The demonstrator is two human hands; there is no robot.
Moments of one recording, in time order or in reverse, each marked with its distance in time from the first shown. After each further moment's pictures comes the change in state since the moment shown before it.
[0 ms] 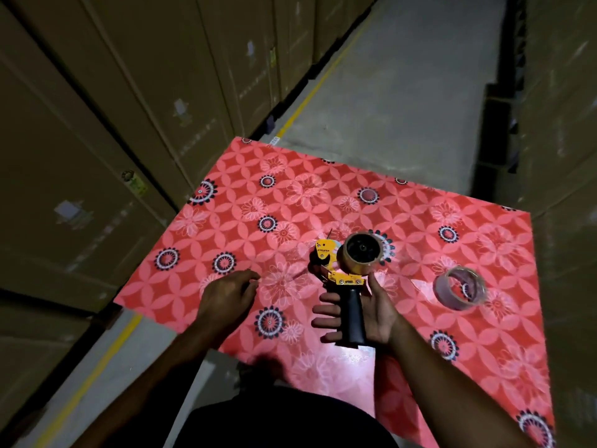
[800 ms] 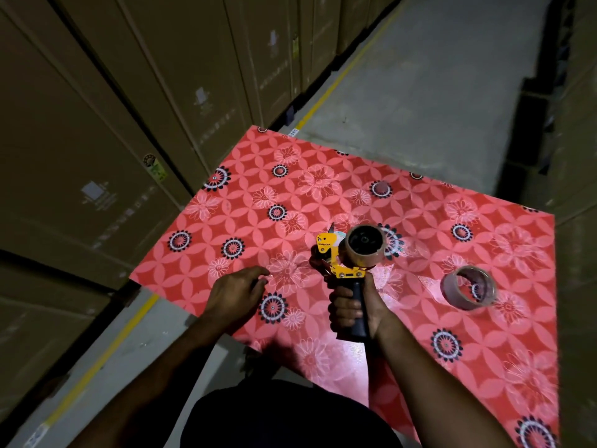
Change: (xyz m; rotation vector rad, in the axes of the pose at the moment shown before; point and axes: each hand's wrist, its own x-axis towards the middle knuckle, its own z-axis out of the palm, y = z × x) left_hand -0.029 0.011 0.007 0.040 -0.026 0.007; right_hand 0.017 0.009 0.004 0.114 0.089 0.109
